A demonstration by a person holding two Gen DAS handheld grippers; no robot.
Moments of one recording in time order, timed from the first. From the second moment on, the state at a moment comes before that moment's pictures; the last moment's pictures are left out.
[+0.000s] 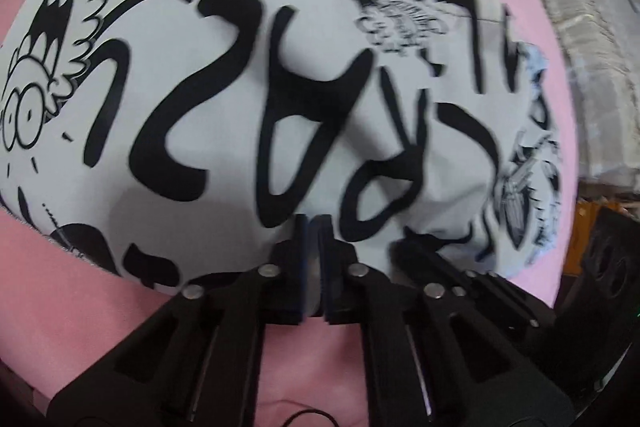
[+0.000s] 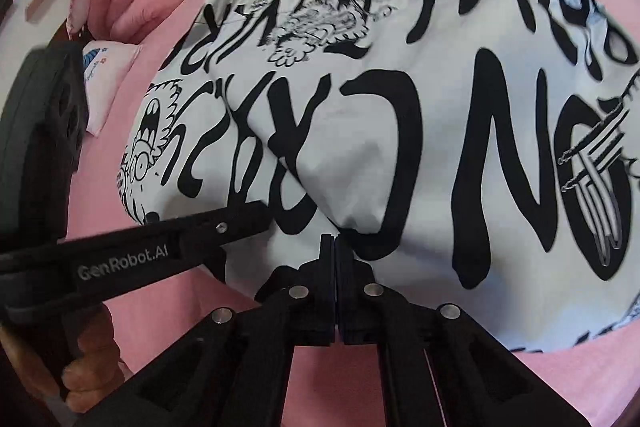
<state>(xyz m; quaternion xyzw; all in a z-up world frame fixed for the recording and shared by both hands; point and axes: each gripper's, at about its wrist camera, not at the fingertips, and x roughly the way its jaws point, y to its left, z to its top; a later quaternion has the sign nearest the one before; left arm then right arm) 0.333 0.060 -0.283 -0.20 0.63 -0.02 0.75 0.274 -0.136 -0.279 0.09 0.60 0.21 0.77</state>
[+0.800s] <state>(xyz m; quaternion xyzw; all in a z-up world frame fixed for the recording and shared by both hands) 0.258 0.222 -0.274 -0.16 0.59 0.22 0.76 0.264 -0.286 -0.253 -0.04 0.57 -0.08 0.82</state>
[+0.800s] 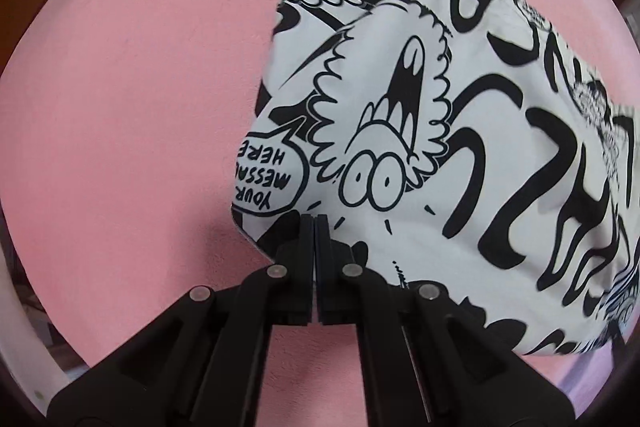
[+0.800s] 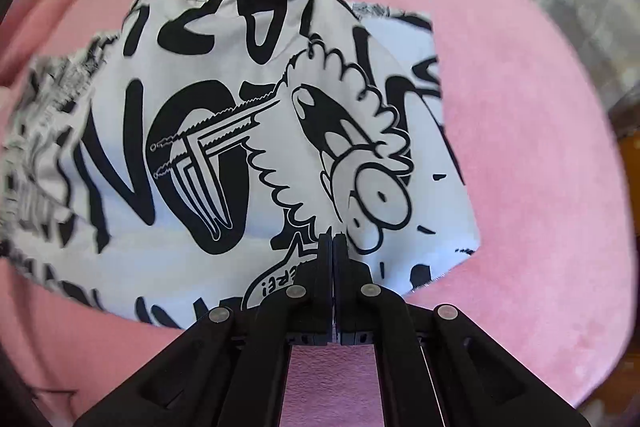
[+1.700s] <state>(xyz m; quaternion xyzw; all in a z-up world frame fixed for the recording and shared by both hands) 0.400 0.013 -0.282 -0.16 0.56 -0.08 0.81 0.367 -0.173 -0.278 0.14 0.53 0.17 0.82</state>
